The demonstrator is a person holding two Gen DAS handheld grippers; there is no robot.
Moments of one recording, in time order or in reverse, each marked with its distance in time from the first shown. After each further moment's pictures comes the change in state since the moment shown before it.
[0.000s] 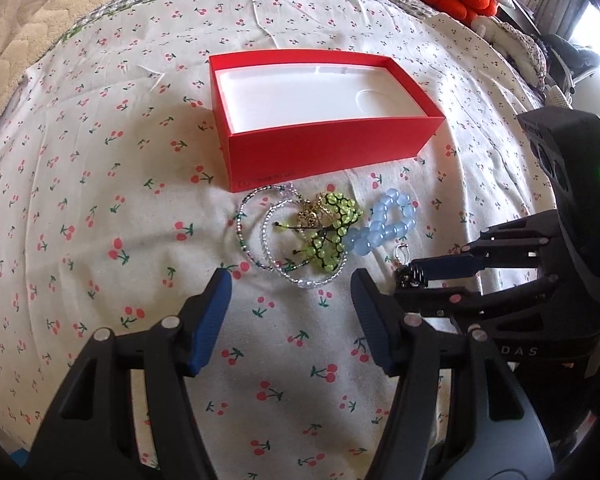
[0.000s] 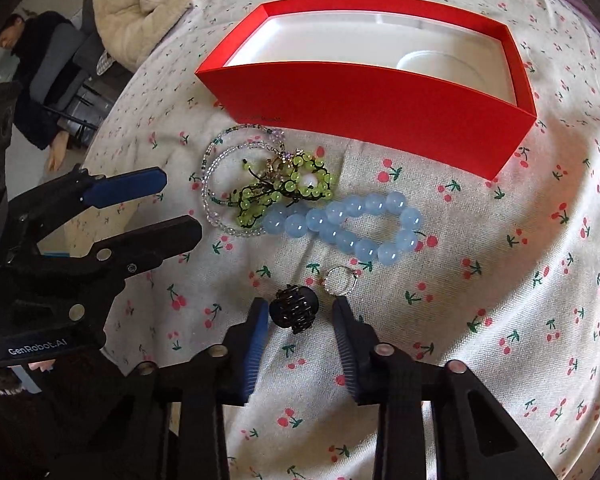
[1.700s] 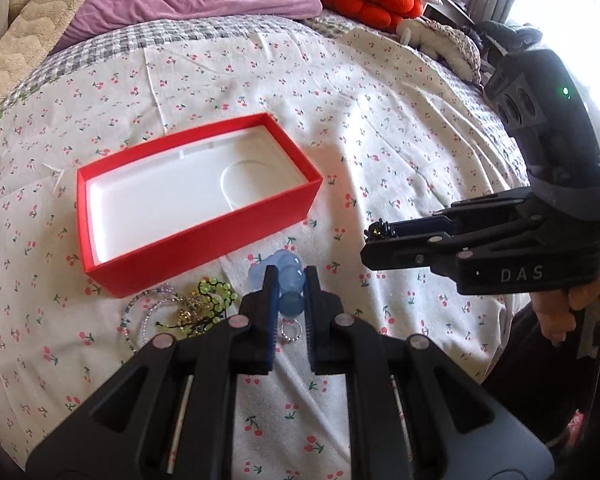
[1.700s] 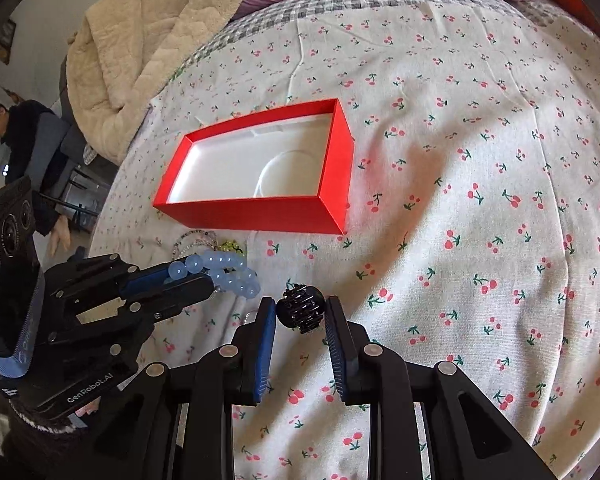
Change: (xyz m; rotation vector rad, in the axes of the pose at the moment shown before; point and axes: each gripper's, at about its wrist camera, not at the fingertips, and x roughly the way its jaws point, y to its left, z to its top) left arm -0.010 -0.070 0.046 0.151 -0.107 -0.156; right arm -0.087 -0.080 -0.016 0.210 -0.214 0.028
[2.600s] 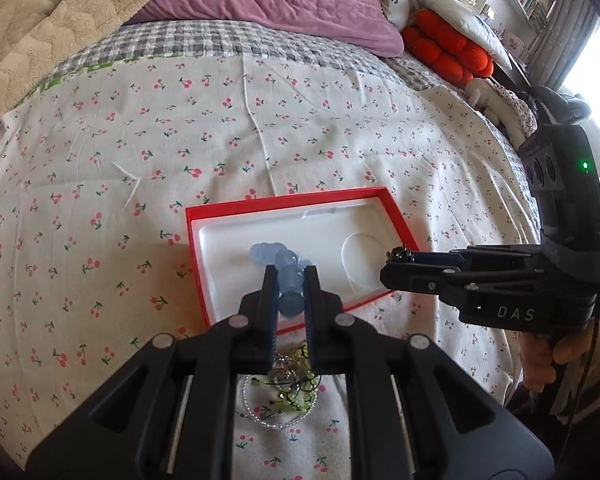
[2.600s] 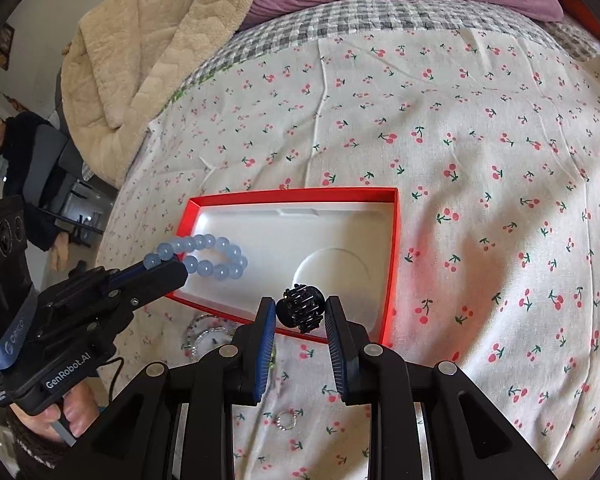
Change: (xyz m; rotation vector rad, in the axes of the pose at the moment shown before) left arm -0.001 0.089 0.038 -0.221 -0.035 0.081; right arm 0.043 0.026 0.075 -0.012 -0.013 -0.005
